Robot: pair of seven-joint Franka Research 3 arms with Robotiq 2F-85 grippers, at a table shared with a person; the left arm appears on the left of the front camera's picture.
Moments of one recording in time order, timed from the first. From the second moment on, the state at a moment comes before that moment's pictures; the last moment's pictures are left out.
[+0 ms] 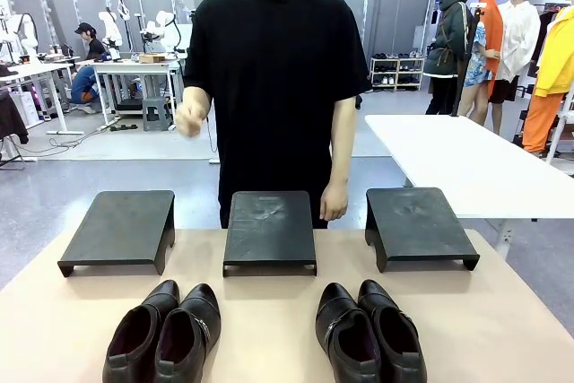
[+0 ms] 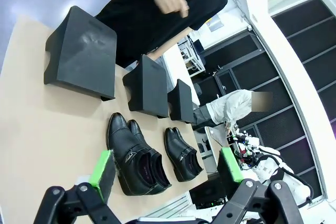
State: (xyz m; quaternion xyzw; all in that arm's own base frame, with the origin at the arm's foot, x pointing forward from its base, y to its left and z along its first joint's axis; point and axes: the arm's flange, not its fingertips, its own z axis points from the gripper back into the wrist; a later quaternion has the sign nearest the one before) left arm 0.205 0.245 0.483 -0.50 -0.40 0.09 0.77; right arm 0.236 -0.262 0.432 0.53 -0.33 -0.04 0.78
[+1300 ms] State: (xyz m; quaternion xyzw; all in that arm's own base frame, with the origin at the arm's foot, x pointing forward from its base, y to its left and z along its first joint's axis) left arm 0.205 0.245 0.483 -0.50 -0.40 0.09 0.77; right arm 0.236 -0.262 0.432 0.53 -0.33 -0.04 0.78
